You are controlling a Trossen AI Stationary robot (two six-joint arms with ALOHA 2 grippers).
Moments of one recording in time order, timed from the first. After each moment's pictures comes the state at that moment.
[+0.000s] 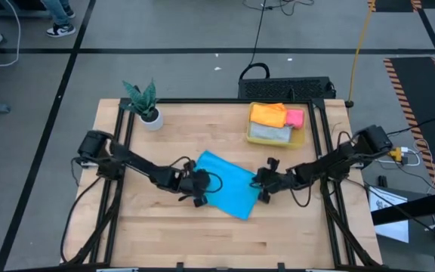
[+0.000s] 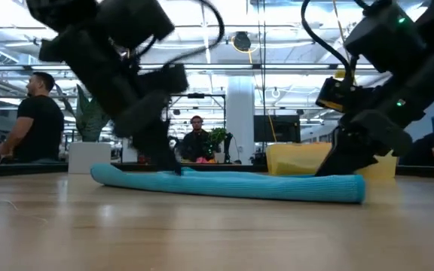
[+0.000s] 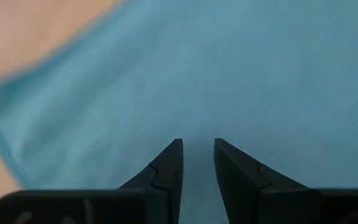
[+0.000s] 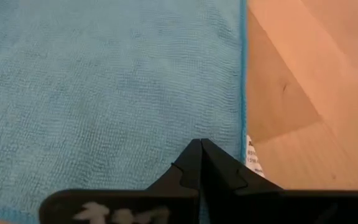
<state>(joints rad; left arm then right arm) -0.25 1.79 0.86 -0.04 -0.38 -0.44 0.29 1.55 0.41 0.22 0.40 0.44</state>
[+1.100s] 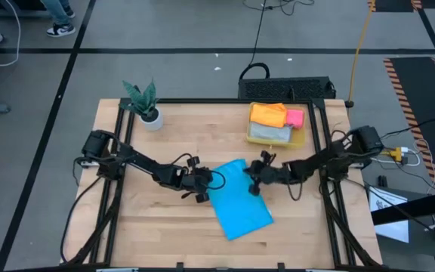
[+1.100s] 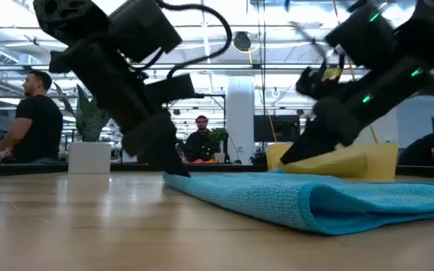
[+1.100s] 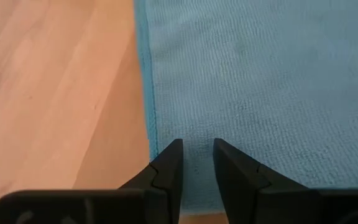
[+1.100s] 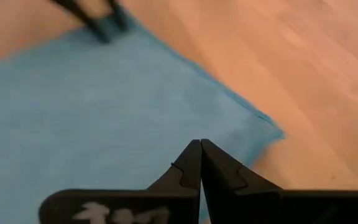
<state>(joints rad) -0.22 1.82 0.86 0.02 -0.42 -0.27 0.21 1.61 0.45 0.47 0.44 0.35</state>
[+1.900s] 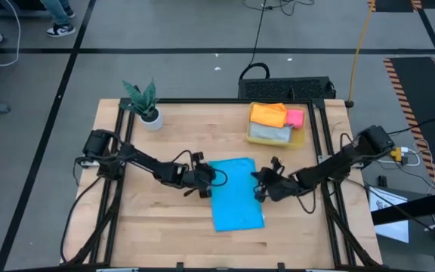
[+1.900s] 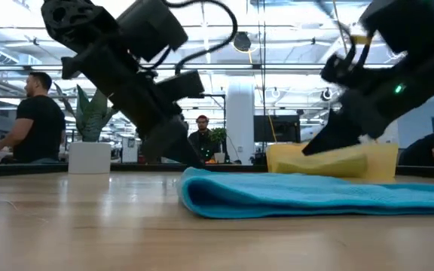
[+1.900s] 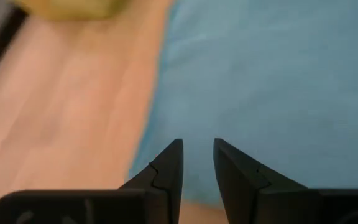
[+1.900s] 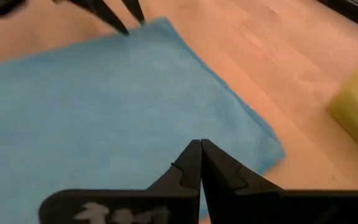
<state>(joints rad) -0.19 1.84 0.86 0.13 -0.52 -0.07 0.38 1.54 0.44 0.27 0.73 0.54</state>
